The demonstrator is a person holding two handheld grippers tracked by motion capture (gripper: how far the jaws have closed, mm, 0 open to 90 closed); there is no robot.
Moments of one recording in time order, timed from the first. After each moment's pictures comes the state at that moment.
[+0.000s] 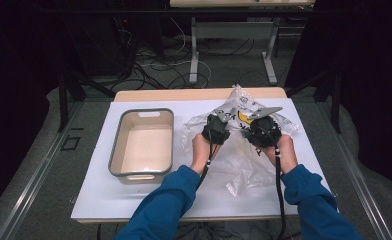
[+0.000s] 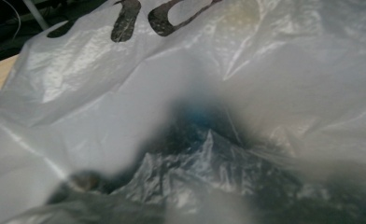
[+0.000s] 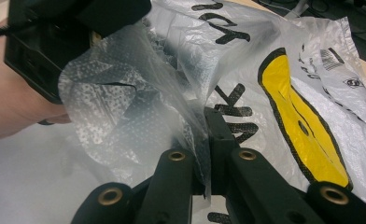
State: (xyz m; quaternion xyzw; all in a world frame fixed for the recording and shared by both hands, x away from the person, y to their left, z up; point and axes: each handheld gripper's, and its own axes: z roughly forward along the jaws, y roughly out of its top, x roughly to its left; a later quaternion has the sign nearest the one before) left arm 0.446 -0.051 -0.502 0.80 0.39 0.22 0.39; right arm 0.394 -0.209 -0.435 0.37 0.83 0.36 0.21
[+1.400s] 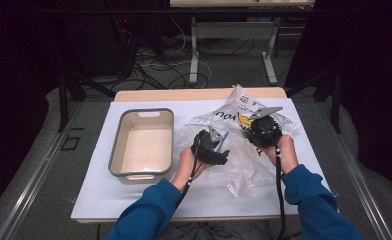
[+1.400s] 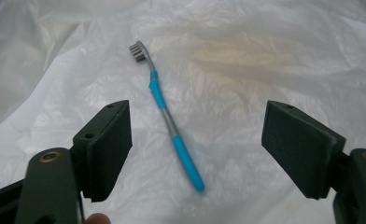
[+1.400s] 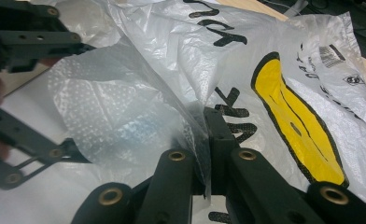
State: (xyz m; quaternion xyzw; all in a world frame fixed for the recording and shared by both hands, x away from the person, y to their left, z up) left arm 0.389 -0.010 -0.501 0.86 0.31 0.19 0.37; right arm 0.394 -0.211 -0.434 0.38 0.83 0.35 0.21
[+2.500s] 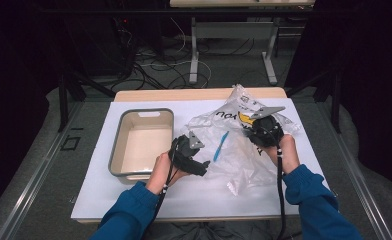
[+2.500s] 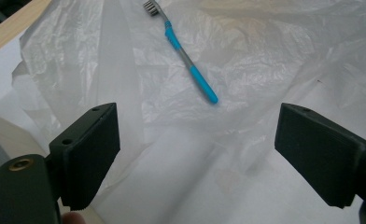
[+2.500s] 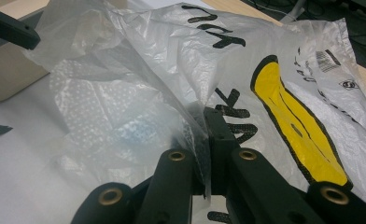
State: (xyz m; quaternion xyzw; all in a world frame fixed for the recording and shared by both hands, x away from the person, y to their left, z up) left arm 0.358 0.046 -0.475 0.88 0.29 0.18 0.32; right arm 0.391 -0.213 -0.430 0.37 0.83 0.36 0.22
